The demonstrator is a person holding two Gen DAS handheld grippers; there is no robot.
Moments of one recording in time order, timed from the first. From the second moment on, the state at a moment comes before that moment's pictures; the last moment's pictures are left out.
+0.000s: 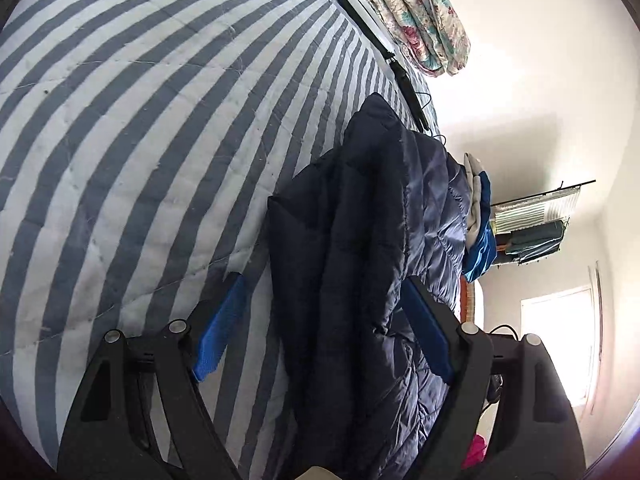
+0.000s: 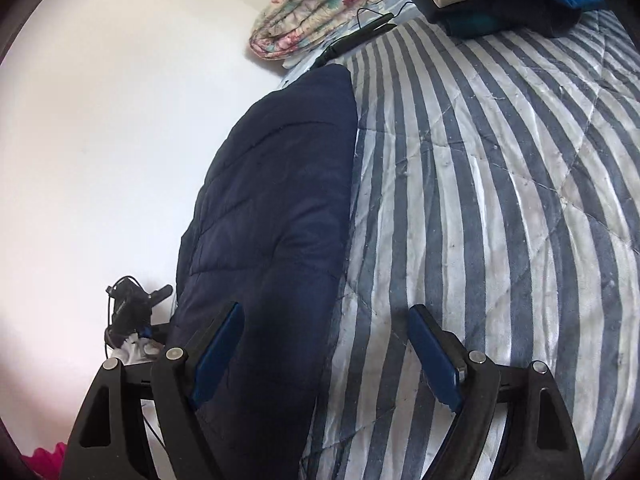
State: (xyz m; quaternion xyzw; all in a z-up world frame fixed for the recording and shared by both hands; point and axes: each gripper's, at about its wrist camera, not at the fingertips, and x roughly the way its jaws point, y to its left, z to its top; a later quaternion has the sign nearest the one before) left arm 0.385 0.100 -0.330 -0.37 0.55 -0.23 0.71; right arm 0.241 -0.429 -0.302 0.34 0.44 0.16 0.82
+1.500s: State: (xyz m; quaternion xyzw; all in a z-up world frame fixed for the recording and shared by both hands) left arm 0.332 -0.048 -0.223 -0.12 0.50 -0.25 0.82; right arm 0.237 -0.317 -0.180 -0.02 0.47 0.08 0.88
